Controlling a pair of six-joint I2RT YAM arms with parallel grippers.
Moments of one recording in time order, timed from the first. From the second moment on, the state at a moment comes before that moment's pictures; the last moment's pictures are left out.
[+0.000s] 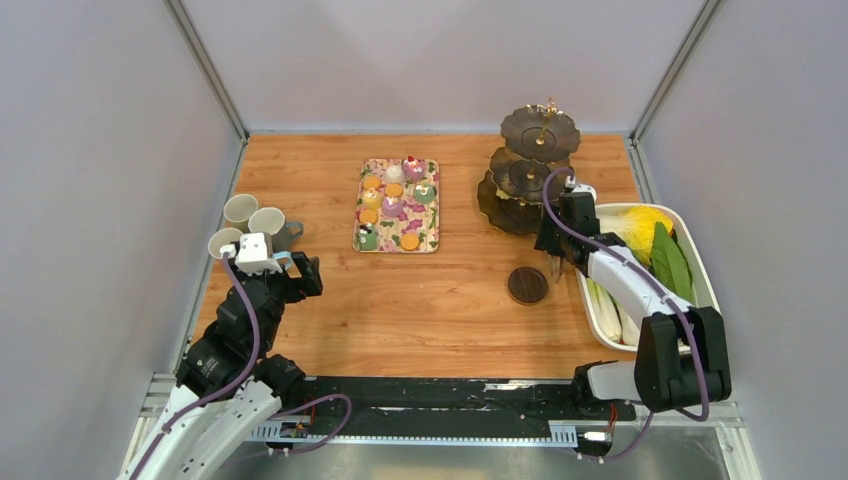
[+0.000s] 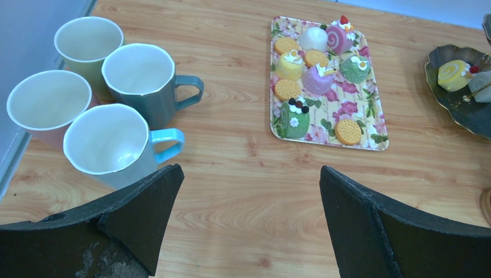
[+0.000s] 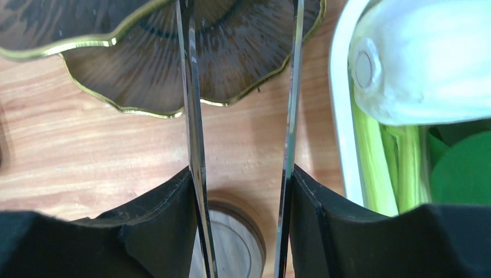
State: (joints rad) left arm -0.58 0.31 0.65 -0.60 -0.55 -0.32; right arm 0.17 1.35 0.80 -0.25 0.15 0.34
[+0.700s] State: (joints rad) left arm -0.58 0.31 0.65 -0.60 -0.54 -0.32; right arm 0.43 1.15 0.85 -0.59 0.09 0.43
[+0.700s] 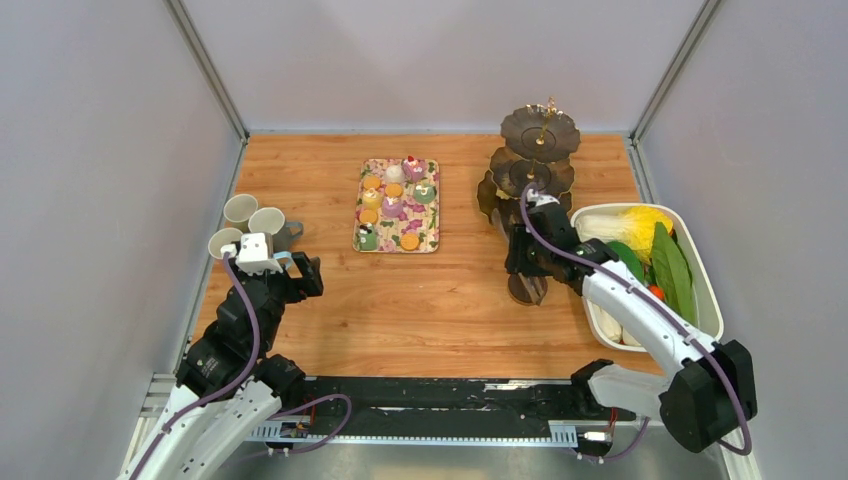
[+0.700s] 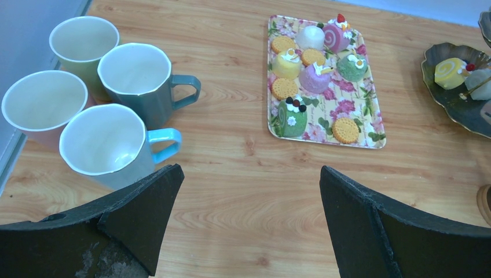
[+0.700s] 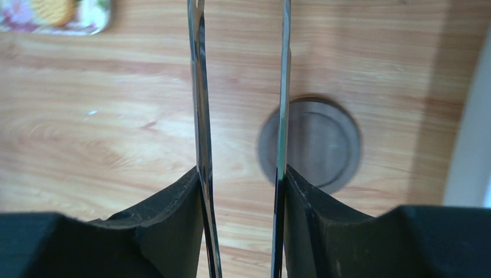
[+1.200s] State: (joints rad) left arm -0.58 0.31 0.65 -0.60 -0.54 -0.32; right arm 0.89 1.51 1.15 -0.53 0.14 0.51
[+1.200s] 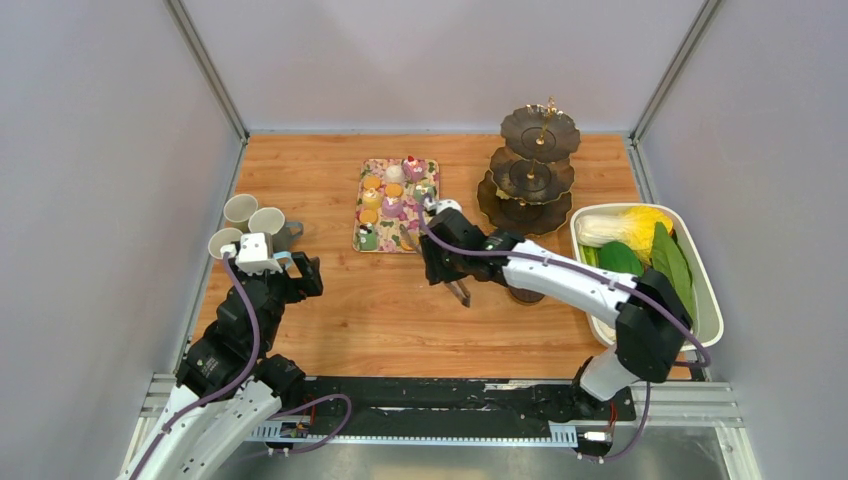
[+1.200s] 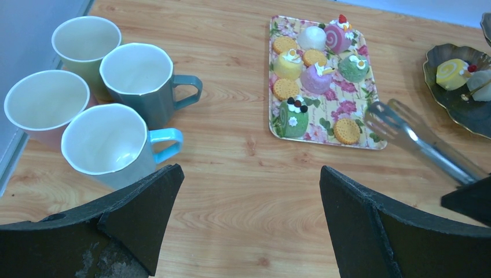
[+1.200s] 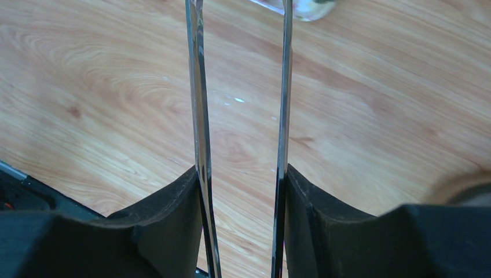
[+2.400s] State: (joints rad) left arm -0.58 0.29 0.65 -0.60 -0.57 -0.32; right arm 1.02 1.98 1.50 -0.47 0.28 0.53
